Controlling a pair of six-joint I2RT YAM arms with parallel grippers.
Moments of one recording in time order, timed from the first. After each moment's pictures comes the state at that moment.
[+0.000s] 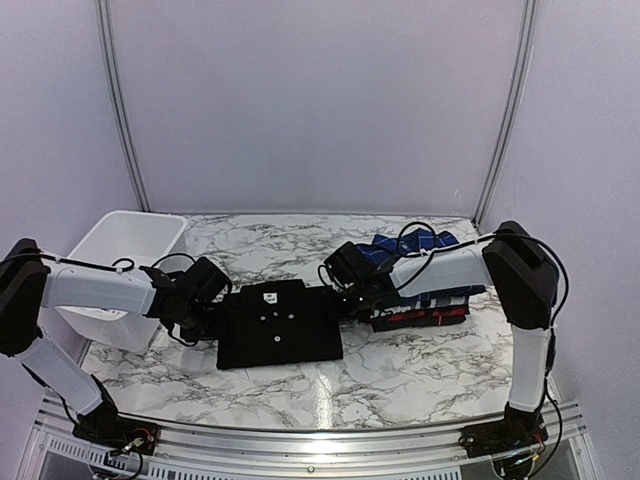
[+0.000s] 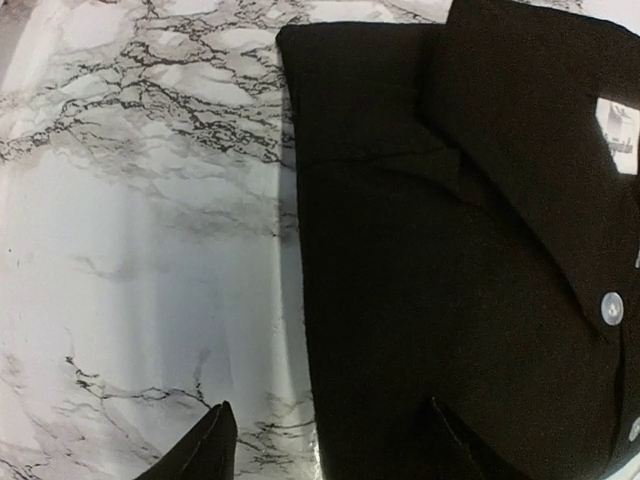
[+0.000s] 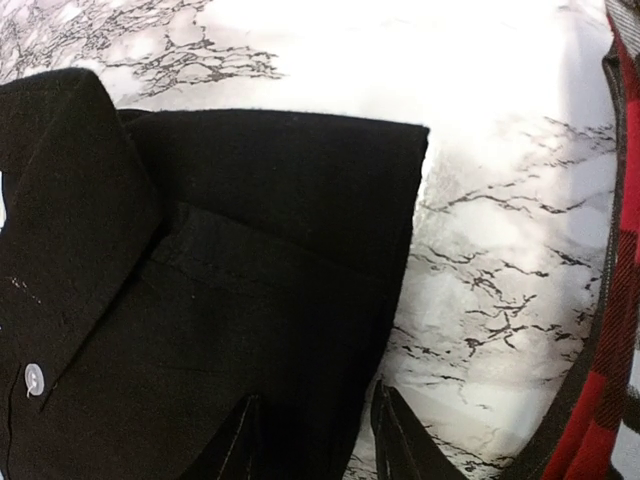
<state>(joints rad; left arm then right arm) -0.71 1.52 0.78 -0.43 -0.16 -0.73 0.84 2.02 1.29 -0.28 0.08 0.56</state>
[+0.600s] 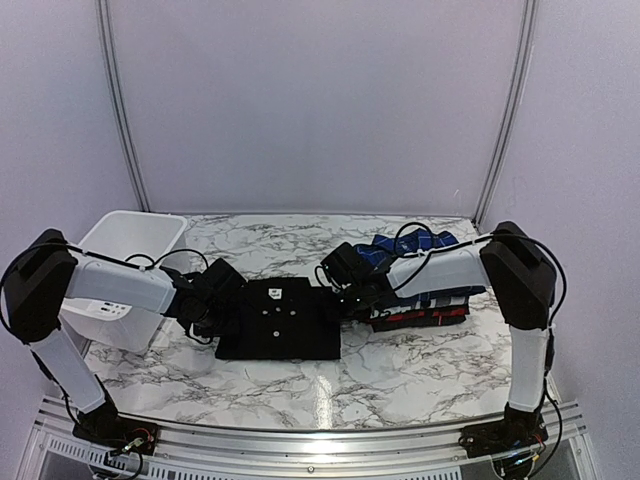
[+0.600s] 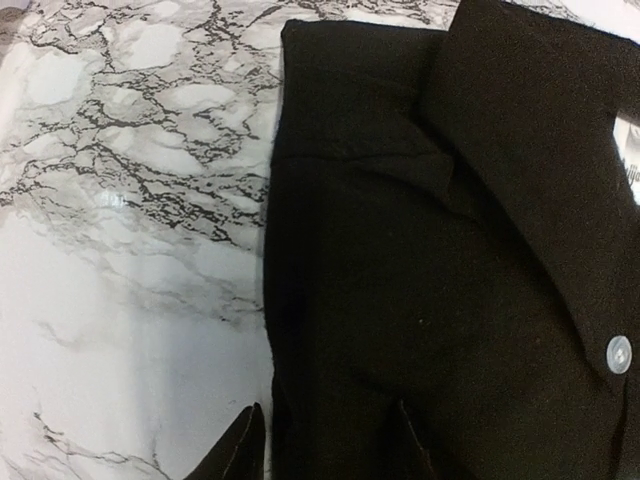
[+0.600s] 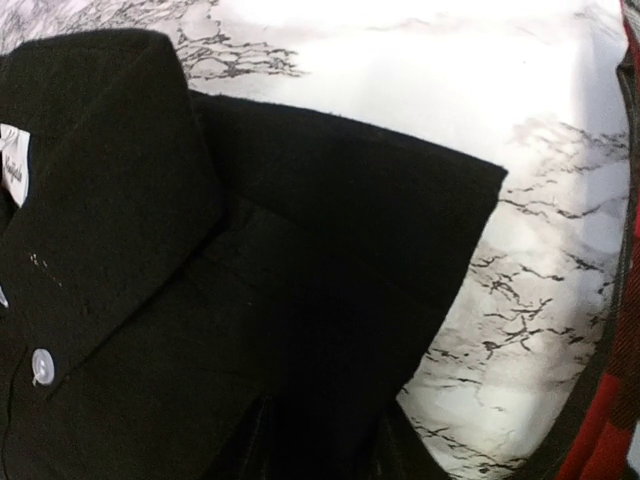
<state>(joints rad) -0.75 1.66 0.84 -0.33 -0.24 -0.77 0.86 2.03 1.31 -0.29 0.07 0.55</state>
